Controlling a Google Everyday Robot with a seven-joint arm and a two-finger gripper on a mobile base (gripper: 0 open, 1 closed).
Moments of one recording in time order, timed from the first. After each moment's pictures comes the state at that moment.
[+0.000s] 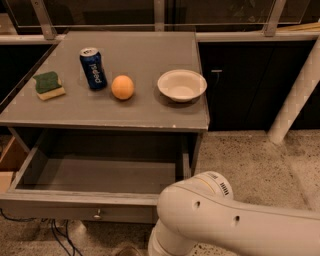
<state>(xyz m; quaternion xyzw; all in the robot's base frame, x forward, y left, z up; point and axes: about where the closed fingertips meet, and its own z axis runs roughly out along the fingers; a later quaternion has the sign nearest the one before) 0.265 0.006 0.640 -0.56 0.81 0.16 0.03</state>
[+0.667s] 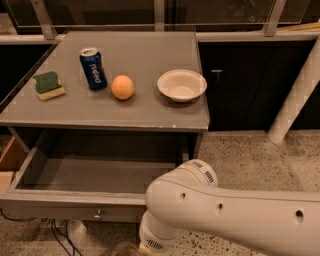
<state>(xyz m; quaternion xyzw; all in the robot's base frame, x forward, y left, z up) 0.308 0.025 0.638 -0.57 0.81 0.13 0.07</state>
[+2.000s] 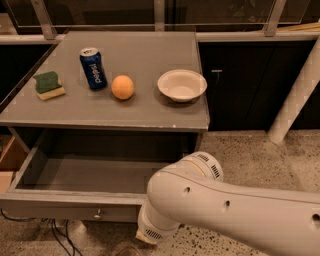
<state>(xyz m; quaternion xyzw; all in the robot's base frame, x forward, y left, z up) 0.332 0.032 0.663 -0.57 0.81 0.12 0.12</state>
